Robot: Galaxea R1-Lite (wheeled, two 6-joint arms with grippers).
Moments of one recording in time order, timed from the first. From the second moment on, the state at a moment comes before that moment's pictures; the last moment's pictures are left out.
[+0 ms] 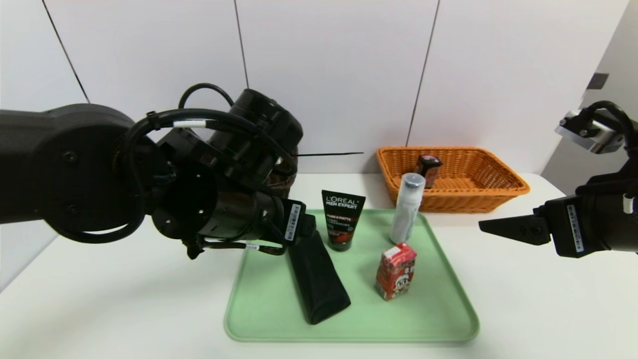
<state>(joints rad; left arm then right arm) -0.80 1.74 -1.41 0.45 0.32 -0.39 0.39 1.29 -1.07 0.43 -0.03 0.09</state>
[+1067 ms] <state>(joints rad) -0.83 2.07 -1.80 0.84 0.27 -0.70 0.40 1.32 -1.02 0.43 -0.03 0.10</state>
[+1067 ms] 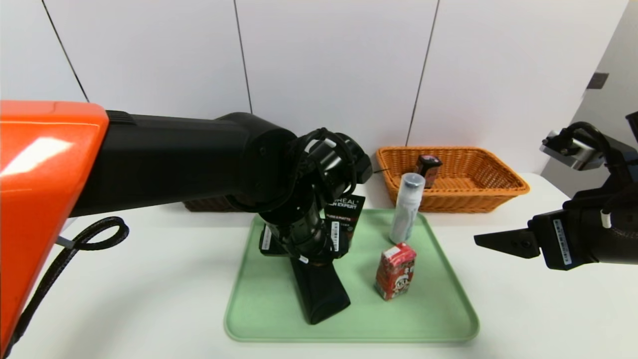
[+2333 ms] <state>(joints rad) -0.84 2.19 -1.85 0.84 0.26 -0.73 0.39 1.31 -0.99 0.41 -0.03 0.10</state>
